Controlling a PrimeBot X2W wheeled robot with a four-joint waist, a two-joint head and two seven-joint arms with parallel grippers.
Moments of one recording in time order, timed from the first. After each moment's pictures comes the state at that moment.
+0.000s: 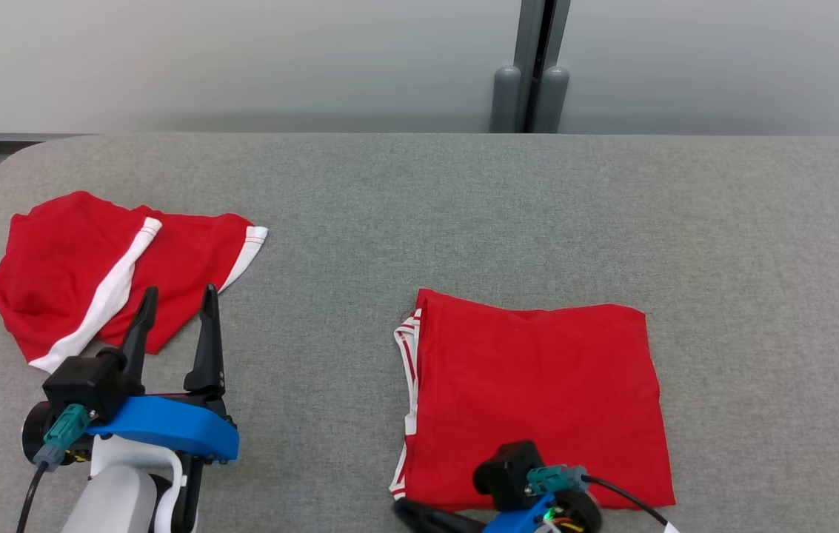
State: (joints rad) left arm -0.22 0.25 -0.23 0.31 -0.45 -0.01 -0.22; right arm -0.14 -0.07 0.63 0.20 0.46 0.13 0.29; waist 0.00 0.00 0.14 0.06
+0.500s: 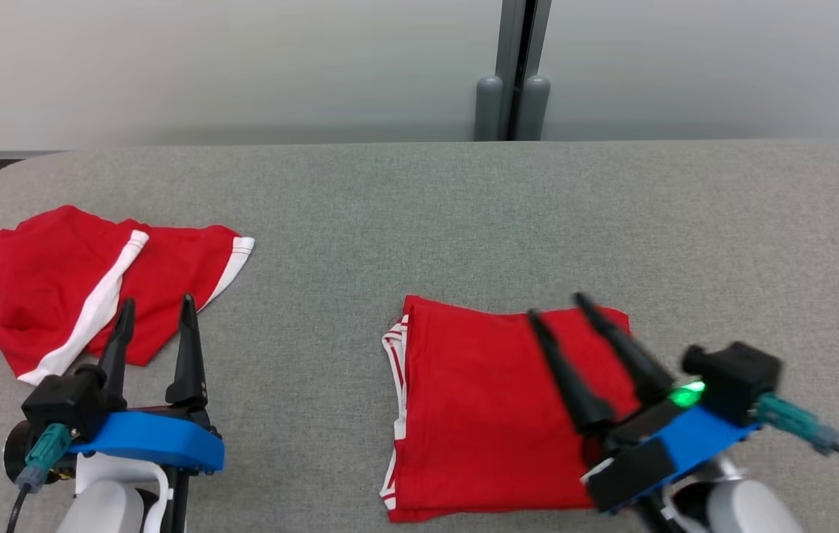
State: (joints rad) left arm -0.18 0.26 -0.20 0.28 -0.46 0.01 -0.24; right arm -0.14 -0.09 0.32 -0.06 0.45 0.13 0.03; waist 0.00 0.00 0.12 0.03
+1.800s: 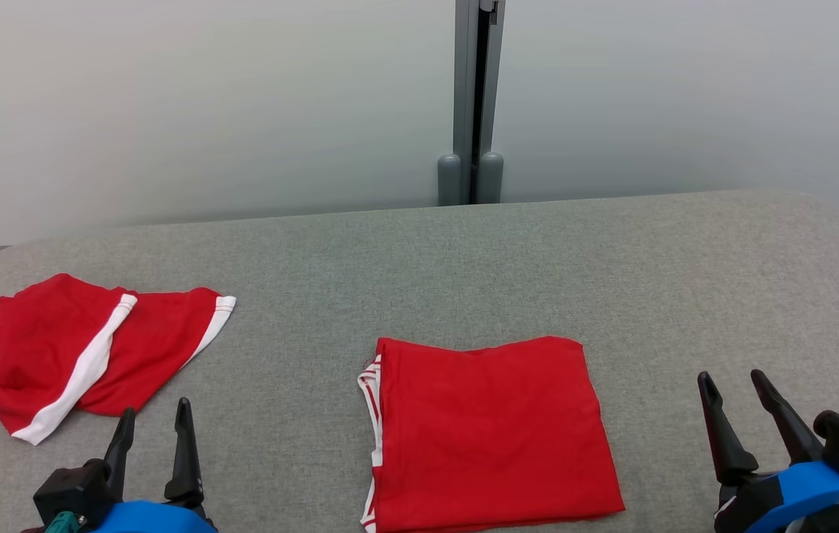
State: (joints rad) left arm 0.00 0.26 -0.20 0.32 -0.49 0.05 -0.25; right arm 0.02 -0.15 -0.04 0.11 0.27 0.13 -0.03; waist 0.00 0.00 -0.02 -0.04
